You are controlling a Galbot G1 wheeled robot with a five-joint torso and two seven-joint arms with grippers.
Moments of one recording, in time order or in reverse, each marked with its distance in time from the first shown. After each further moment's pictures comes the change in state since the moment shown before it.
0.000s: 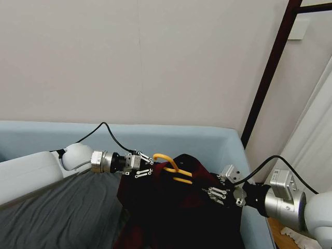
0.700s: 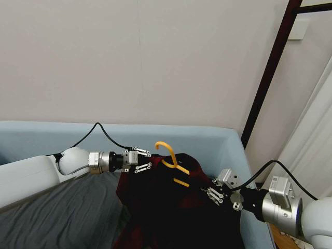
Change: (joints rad) left arm -0.002 0.039 0.026 -0.020 0.030 -0.029 -0.242; right arm 0.005 0.026 -0.056 0.009 -0.055 0.073 0.035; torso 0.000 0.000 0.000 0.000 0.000
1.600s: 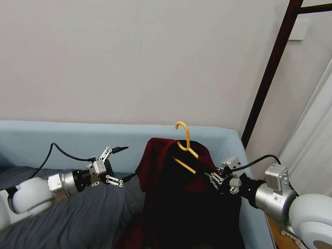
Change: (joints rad) left arm 0.365 0.273 -0.139 -0.272 0.045 0.064 -0.499; right arm -0.089 0.170 0.121 -0.043 0.179 -0.056 0.245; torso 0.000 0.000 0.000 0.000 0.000
